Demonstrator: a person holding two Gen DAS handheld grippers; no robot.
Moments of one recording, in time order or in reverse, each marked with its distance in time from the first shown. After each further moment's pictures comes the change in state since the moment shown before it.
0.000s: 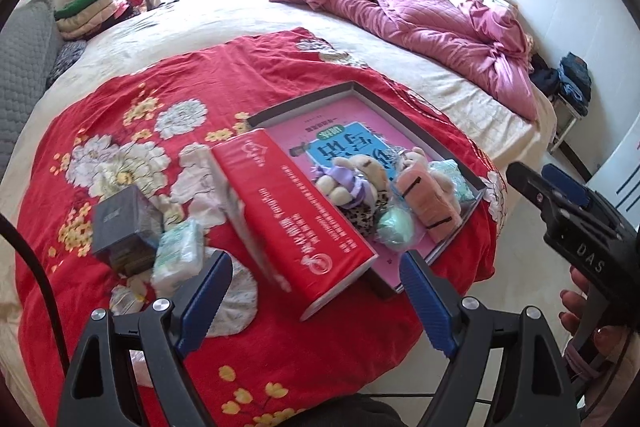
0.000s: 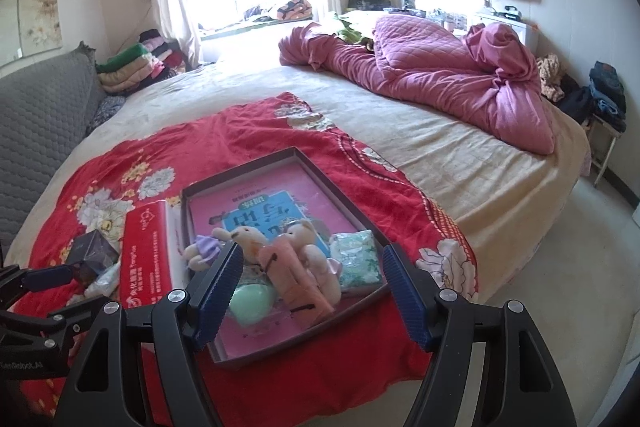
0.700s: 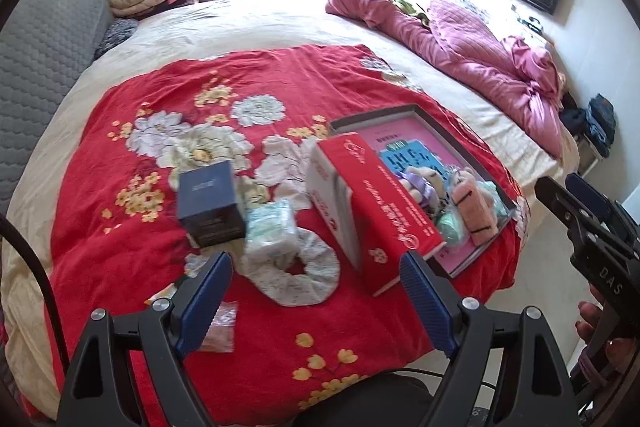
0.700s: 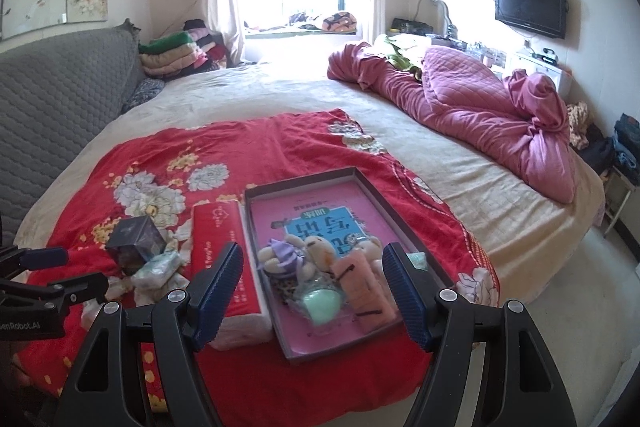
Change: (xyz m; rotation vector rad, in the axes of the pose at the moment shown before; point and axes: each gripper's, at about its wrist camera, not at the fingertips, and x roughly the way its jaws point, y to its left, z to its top) left arm -0.055 0.078 -0.025 -0.137 -0.046 0.080; right arm -0.040 0.081 0.008 -0.152 -0.044 0.068
